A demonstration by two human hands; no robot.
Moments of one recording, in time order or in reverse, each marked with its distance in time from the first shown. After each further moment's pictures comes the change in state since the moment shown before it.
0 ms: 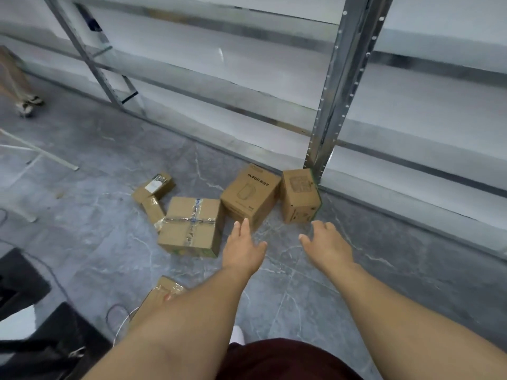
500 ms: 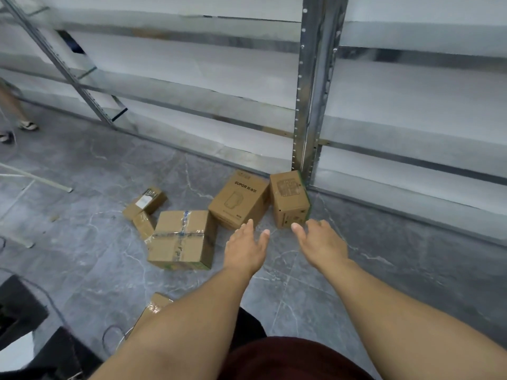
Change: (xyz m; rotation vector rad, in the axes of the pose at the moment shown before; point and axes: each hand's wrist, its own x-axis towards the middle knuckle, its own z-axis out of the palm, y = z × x) left_hand 0.026 0.082 0.039 0.066 0.010 0.061; right_hand 0.045 0.059 -0.028 0.070 0.006 0.000
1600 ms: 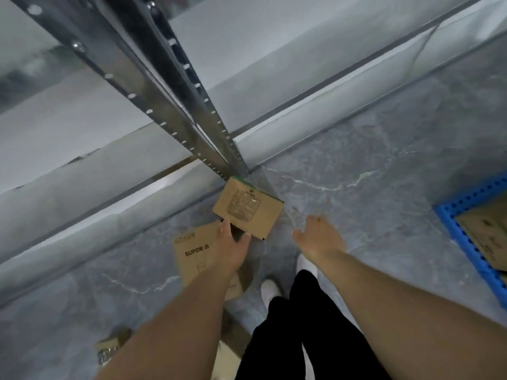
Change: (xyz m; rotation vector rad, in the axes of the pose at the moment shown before) left_hand 0.440 0.082 0.032 0.315 -0.583 0.221; right_hand 0.305 -0.007 0.033 0.485 -0.171 0.848
